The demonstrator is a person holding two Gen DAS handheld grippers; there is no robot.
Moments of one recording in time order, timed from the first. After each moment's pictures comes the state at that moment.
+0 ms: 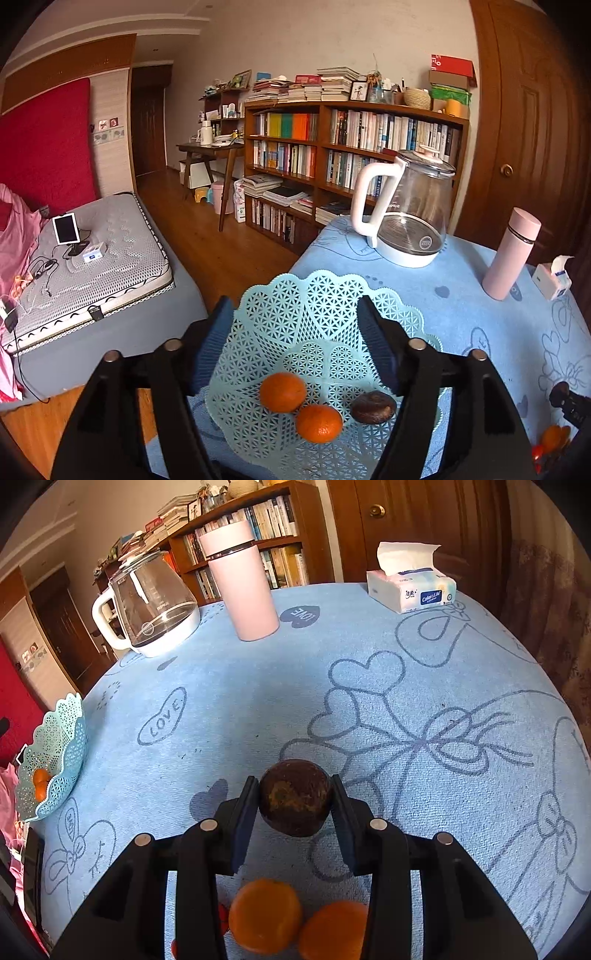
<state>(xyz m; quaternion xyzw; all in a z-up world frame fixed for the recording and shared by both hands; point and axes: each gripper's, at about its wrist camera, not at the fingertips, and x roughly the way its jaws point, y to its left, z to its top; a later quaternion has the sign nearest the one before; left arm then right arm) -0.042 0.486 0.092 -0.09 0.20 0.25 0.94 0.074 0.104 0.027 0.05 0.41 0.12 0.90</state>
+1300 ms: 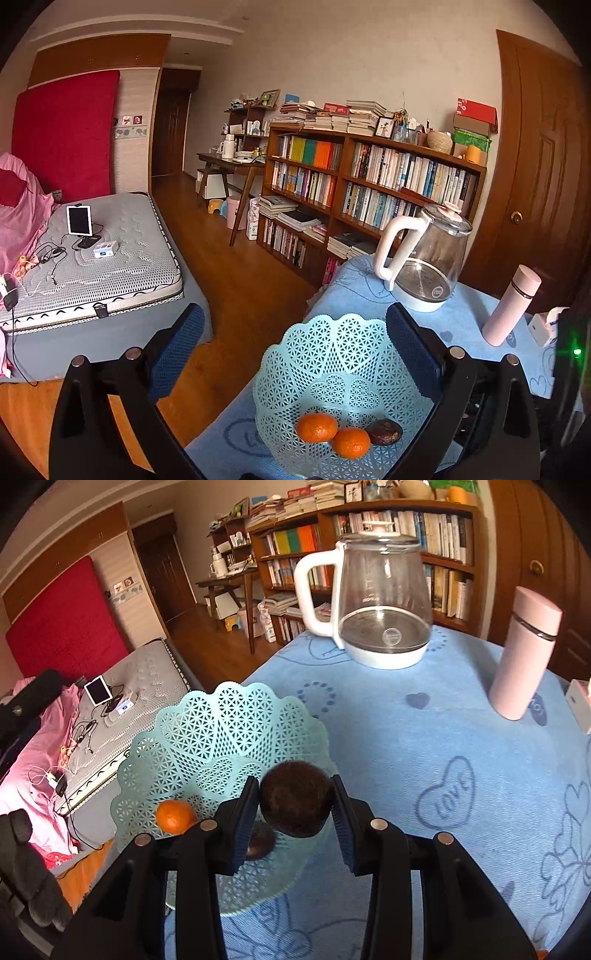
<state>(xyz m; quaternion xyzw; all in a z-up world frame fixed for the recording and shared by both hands) -0.083 0.518 0.126 -0.14 0.14 0.28 0.94 0.072 0.353 0.085 -0.04 0.40 0.32 0.86</state>
